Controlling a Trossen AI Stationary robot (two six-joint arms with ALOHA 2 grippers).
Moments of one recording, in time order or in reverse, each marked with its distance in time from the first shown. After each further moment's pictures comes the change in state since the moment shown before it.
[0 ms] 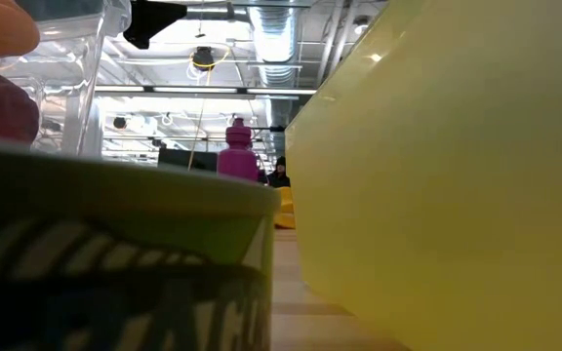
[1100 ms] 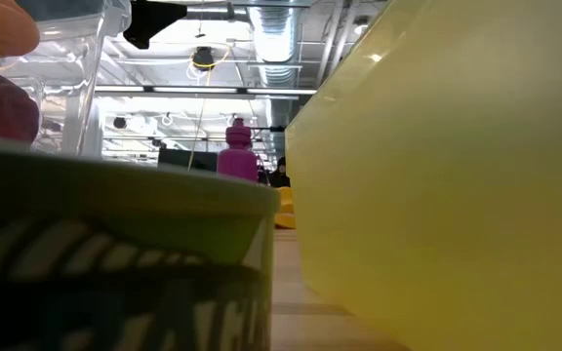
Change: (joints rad) left arm 0.000 0.000 0.000 -0.001 0.000 0.000; right arm 0.064 0.158 0.000 0.274 -0.003 -0.119
